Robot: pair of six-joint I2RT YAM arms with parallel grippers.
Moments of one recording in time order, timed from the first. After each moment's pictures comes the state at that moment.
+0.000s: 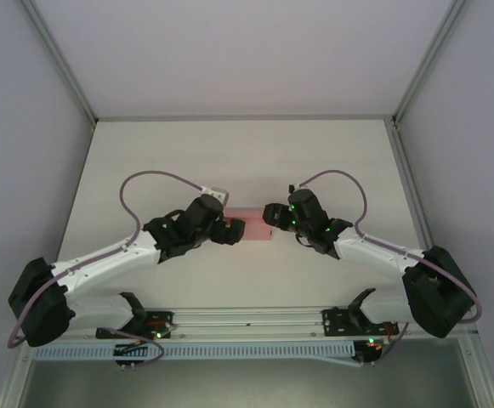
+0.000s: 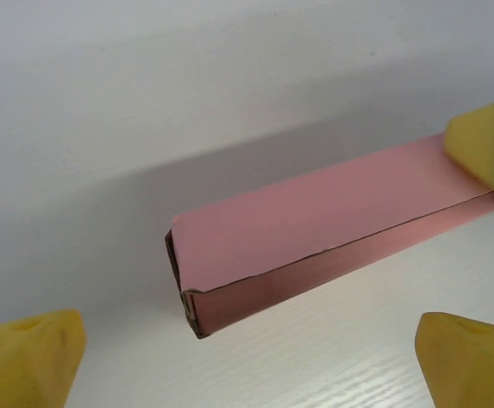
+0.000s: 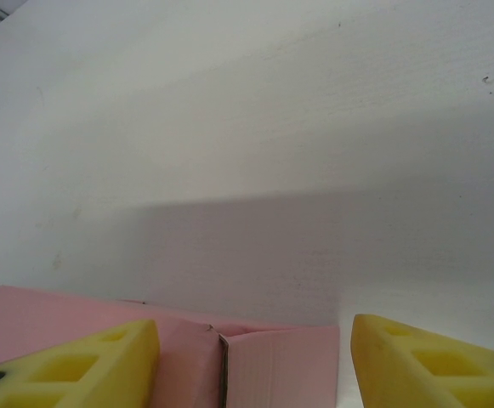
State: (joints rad) left arm -0.92 1.21 0.84 -0.41 -0.23 -0.49; right arm 0.70 1.28 0.63 -0.02 0.01 0.77
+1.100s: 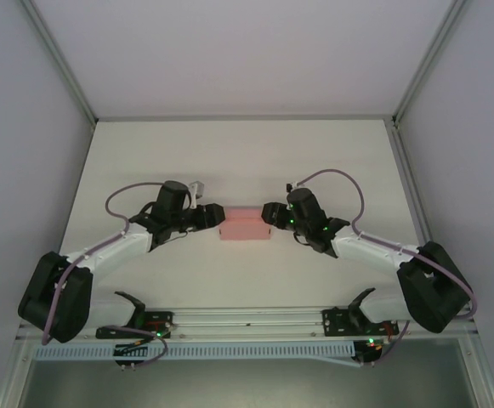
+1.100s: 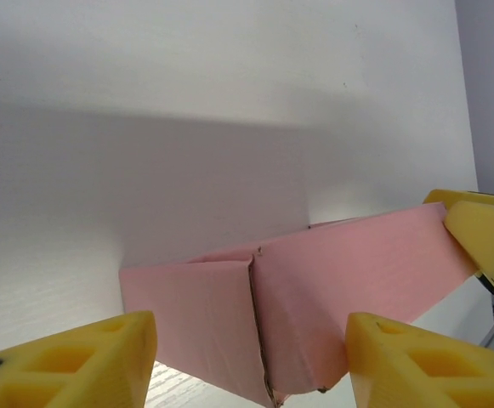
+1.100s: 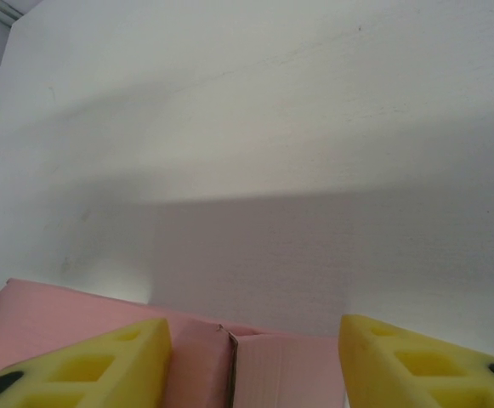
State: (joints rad) left arm -0.53 1.29 0.64 -0.08 0.37 -0.70; right arm 0.69 1.32 0.63 0.03 -0.01 0.75
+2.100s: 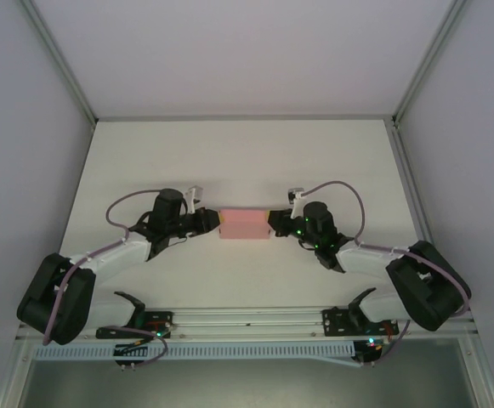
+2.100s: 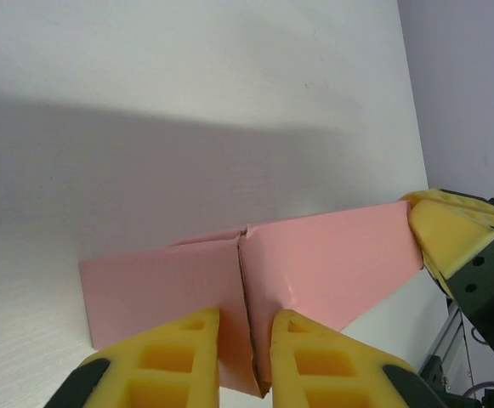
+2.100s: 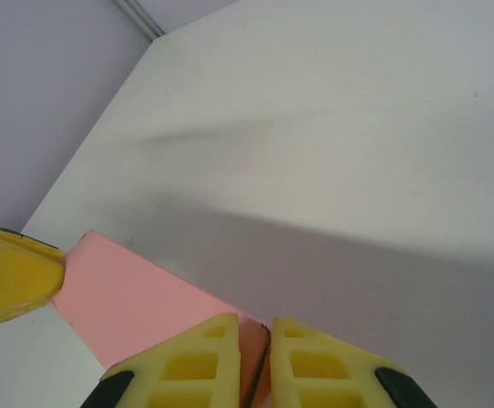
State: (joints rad) left arm -0.51 1.28 0.52 0.14 0.45 -0.74; right arm 0.62 1.35 0.37 0.60 -0.21 0.52
